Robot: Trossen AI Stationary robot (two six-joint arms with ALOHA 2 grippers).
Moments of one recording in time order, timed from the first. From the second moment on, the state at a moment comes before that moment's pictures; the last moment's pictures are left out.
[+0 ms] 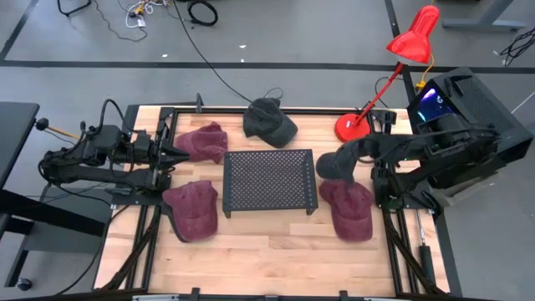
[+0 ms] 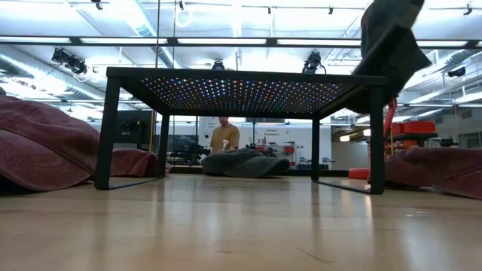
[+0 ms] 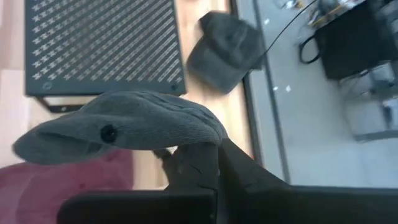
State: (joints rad) left arm 0.00 0.39 0.79 -0.39 0.00 0.00; right arm 0.26 1.12 1.64 -1.57 0.56 0.07
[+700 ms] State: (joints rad) left arm 0.00 0.39 0.79 -0.39 0.00 0.00; right arm 0.21 1.35 1.82 -1.39 0.67 -0.46
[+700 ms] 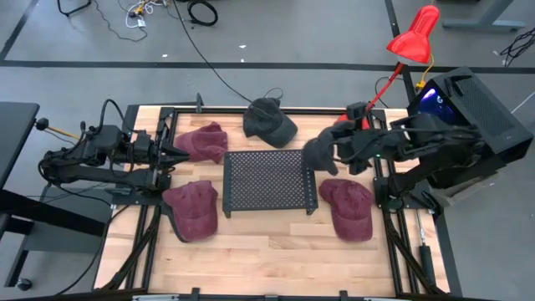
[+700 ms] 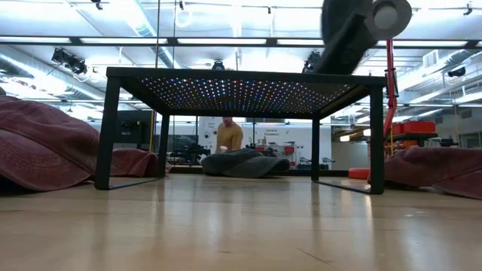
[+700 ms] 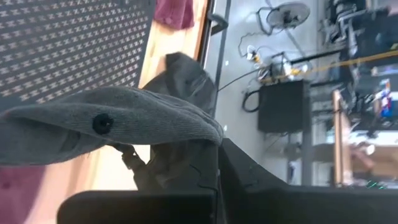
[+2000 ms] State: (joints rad) left arm 0.00 0.39 0.79 -0.39 0.00 0.00; right arm 0.06 1.58 1.82 -0.68 0.22 -0.91
